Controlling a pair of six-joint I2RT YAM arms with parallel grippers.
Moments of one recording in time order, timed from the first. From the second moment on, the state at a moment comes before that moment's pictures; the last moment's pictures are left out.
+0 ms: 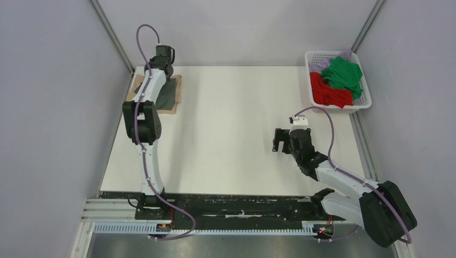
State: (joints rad) left arm -0.04 2.26 2.09 -0.65 -0.65 0.27; right arm 0.48 1.07 0.35 0.14 0.29 0.33
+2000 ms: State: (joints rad) left arm 0.12 2.38 2.17 -0.58 -0.14 -0.07; right arm 0.48 1.09 0.35 0.03 0.46 0.35
